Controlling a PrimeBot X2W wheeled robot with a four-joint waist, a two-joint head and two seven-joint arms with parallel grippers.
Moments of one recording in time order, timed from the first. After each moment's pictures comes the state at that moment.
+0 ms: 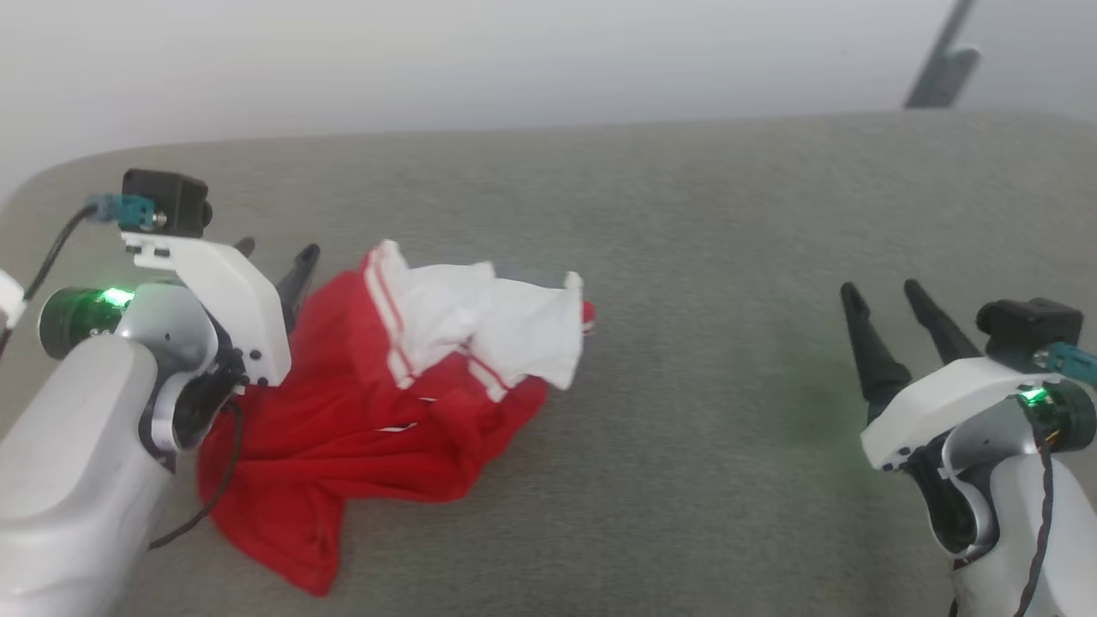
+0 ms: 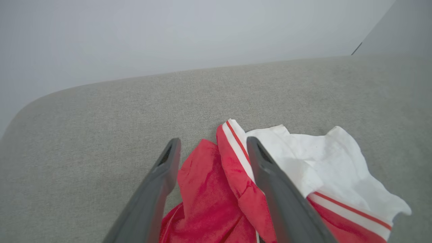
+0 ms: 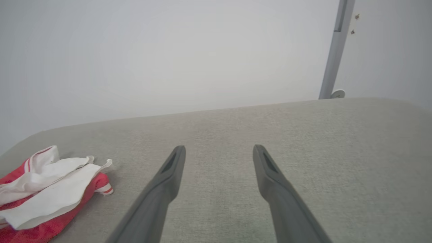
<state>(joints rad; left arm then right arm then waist) -0.66 0.55 -0.47 0.39 -0.80 0.08 0.39 -0.31 -0.16 -0.02 0.27 0.37 0.13 0.03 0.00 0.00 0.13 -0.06</state>
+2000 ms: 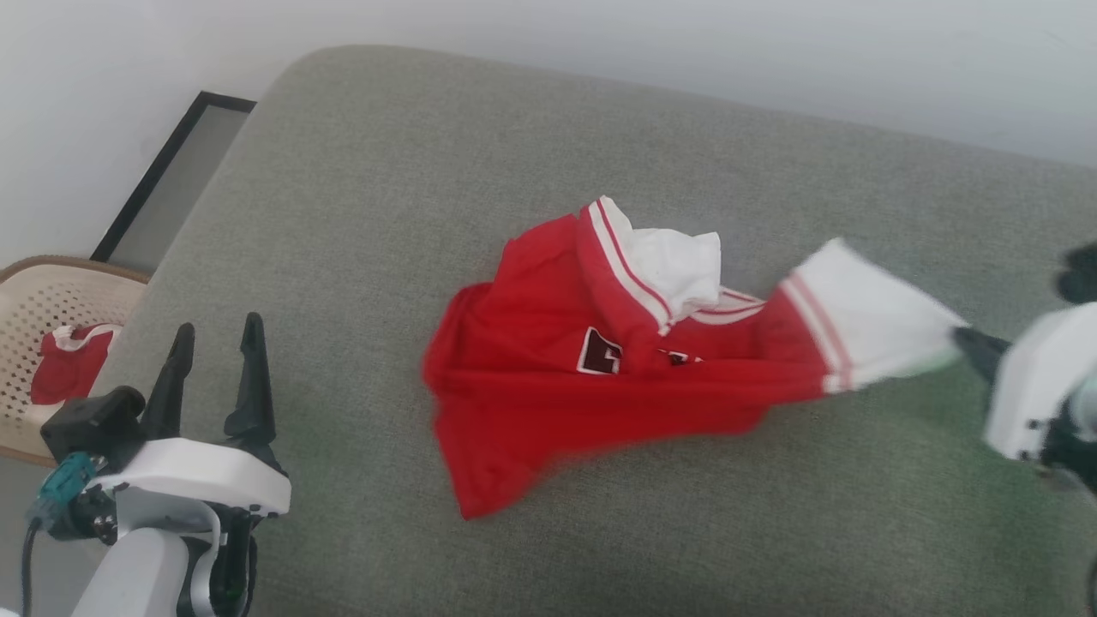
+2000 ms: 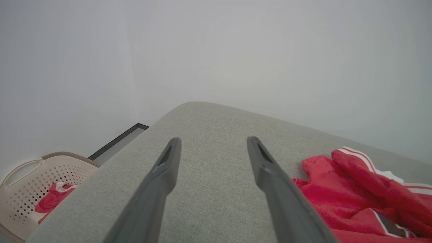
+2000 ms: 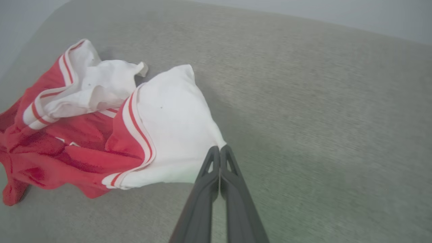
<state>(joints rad) -0.21 0.37 -0.15 0.22 -0.63 0.11 -0.26 -0.30 -0.34 -0.10 0.07 0.50 0.13 0.76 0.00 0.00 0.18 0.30</state>
